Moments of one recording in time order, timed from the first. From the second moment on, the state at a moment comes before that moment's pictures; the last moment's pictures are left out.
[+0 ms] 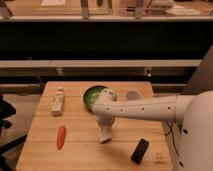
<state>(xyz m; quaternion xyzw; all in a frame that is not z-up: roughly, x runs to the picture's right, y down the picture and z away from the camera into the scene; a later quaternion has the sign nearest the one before) 0.010 0.213 0.823 -0.24 -0.19 -0.59 0.74</state>
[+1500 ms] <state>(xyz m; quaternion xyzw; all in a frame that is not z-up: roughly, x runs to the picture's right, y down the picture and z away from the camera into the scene) 0.049 0.208 0.823 -0.25 -0.23 -0.65 0.68</state>
